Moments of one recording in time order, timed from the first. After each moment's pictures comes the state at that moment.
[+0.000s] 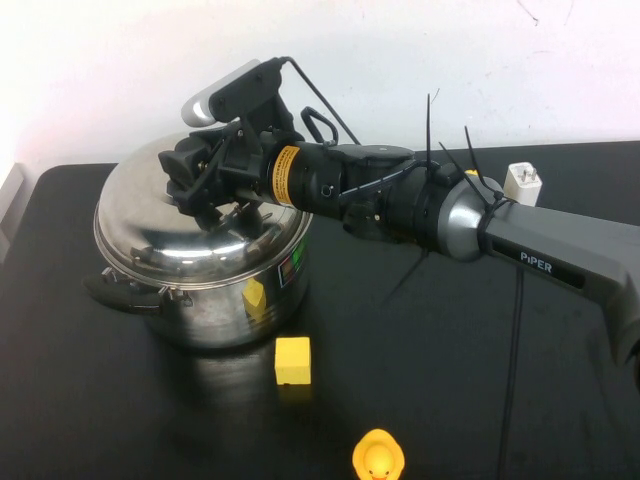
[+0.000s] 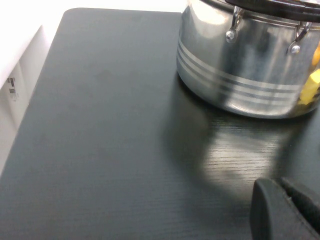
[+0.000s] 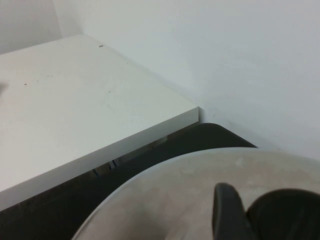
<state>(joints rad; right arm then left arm) 0.70 2.30 -1.89 -1.21 -0.29 1.20 -0.08 -0.01 0.01 -0.11 0.37 -0.02</state>
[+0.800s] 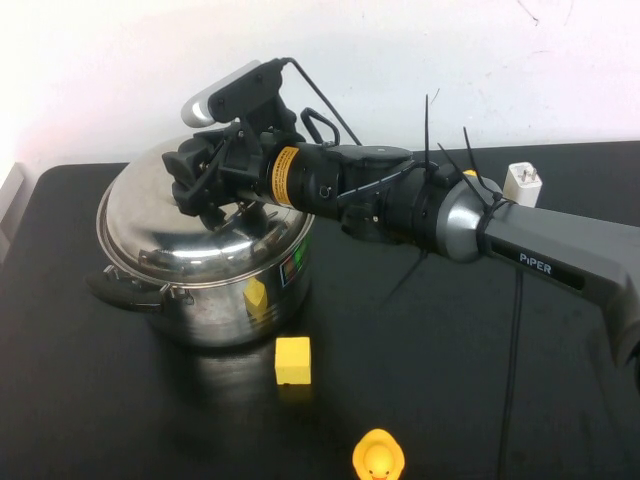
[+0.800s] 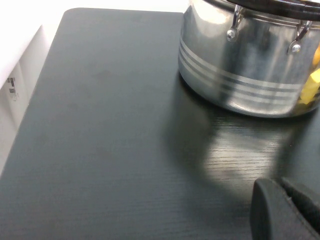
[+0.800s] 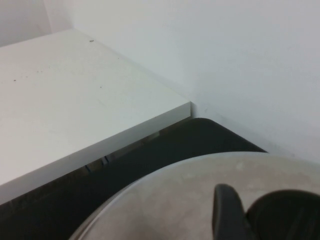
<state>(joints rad) 0.71 2.29 -1.89 -1.22 -0.25 1.21 -0.08 -0.01 0.01 -0.11 0.37 -0.02</state>
